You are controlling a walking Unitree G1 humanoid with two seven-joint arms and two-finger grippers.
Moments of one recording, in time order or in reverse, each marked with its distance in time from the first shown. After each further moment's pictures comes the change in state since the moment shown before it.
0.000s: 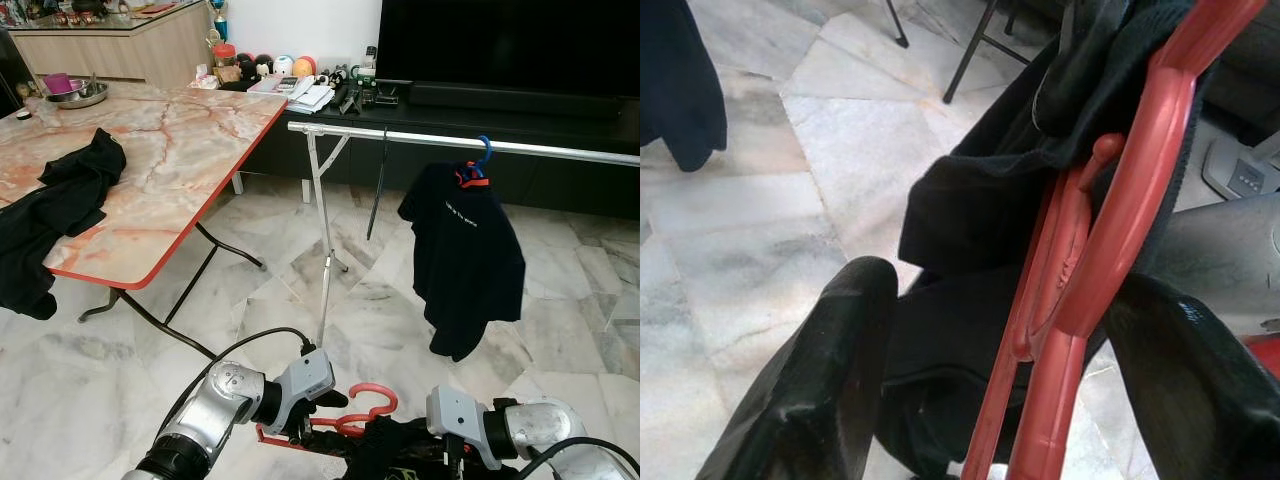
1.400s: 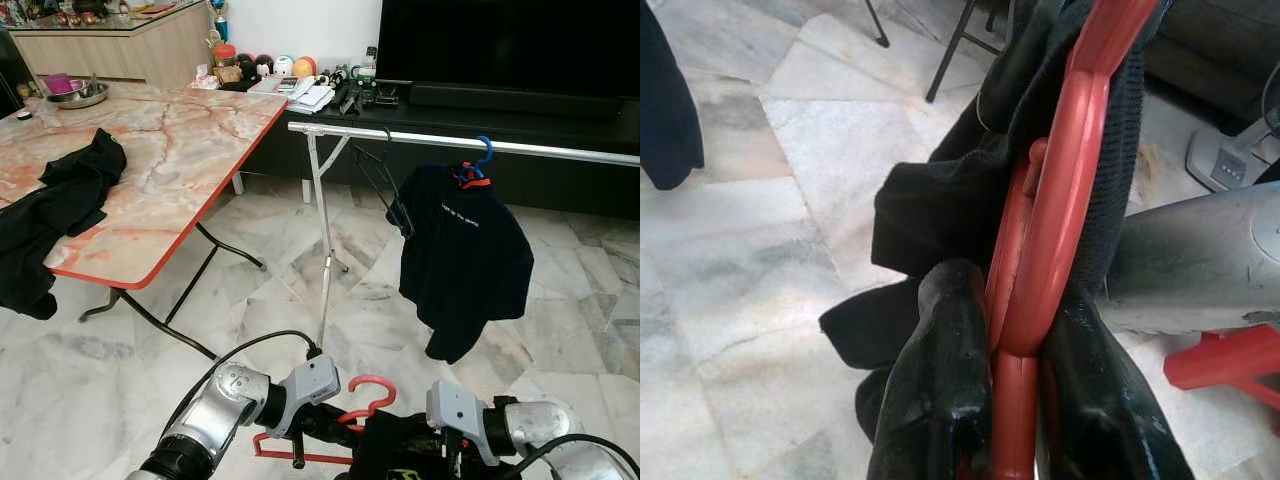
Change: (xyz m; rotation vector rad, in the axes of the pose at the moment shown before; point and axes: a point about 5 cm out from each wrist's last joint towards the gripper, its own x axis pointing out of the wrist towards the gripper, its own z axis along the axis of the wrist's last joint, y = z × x) left arm 0.005 -0.003 0.002 0.015 0.002 -0.036; right arm 0.004 -0.004 0.000 0.025 -0.026 -0.036
